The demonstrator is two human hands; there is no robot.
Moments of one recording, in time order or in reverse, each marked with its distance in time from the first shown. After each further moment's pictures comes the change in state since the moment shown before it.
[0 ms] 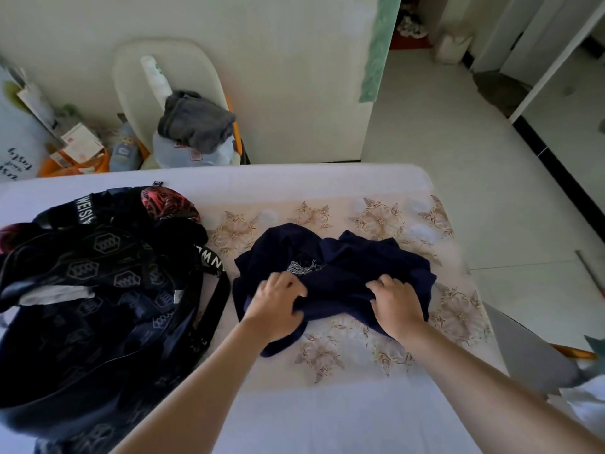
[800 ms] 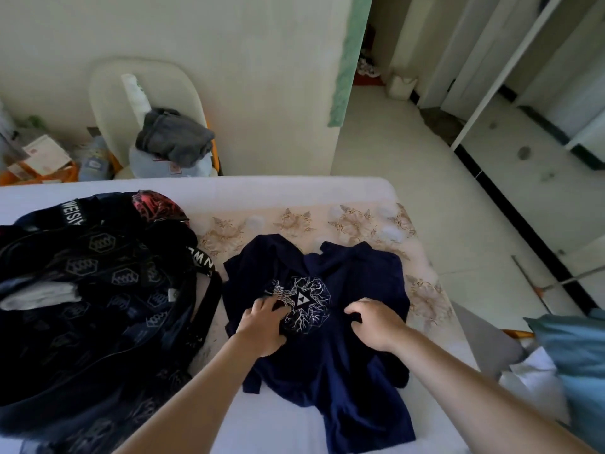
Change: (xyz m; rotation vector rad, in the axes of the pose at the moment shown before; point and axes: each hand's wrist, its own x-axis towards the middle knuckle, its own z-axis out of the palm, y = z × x) left_hand -0.049 -0.005 0.018 0.085 -0.309 -0.030; right_hand -0.069 -0.043 -0.053 0.397 -0.396 0.183
